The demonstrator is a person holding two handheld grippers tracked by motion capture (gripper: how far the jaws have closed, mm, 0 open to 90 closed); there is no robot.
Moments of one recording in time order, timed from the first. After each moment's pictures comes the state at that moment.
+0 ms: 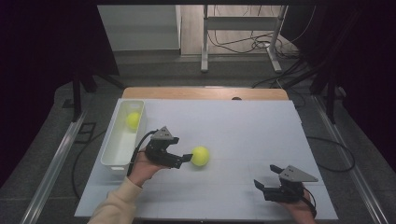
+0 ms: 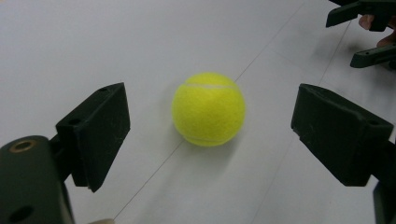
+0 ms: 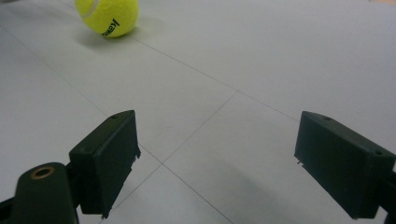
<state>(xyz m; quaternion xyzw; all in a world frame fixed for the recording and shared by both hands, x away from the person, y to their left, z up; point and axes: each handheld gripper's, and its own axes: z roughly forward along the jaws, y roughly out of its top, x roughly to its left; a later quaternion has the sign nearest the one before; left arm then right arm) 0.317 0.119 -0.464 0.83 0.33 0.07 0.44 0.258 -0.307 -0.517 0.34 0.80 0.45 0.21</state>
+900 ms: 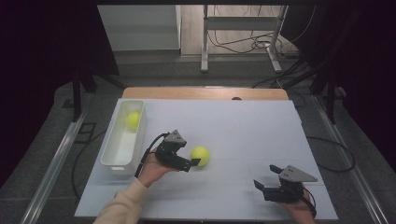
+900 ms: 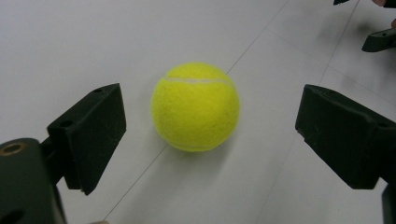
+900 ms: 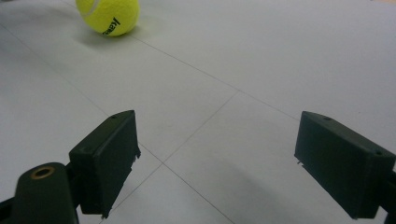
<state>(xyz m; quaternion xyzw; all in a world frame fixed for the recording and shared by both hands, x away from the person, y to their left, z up) 0.323 0.092 -0.479 0.85 0.32 0.05 0.42 0.258 -0.307 -0.517 0.34 0.80 0.45 0.21</state>
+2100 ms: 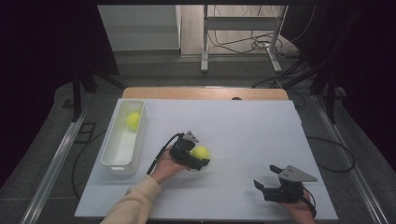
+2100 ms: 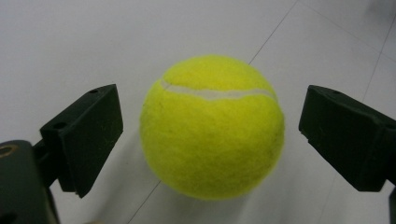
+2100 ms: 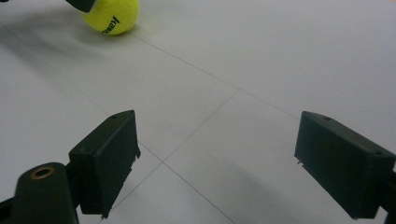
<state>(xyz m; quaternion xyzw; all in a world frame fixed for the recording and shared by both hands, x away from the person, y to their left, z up) 0.353 0.055 -0.511 0.87 0.33 0.04 0.37 0.258 -0.307 -0.518 0.34 0.80 0.45 0.21</state>
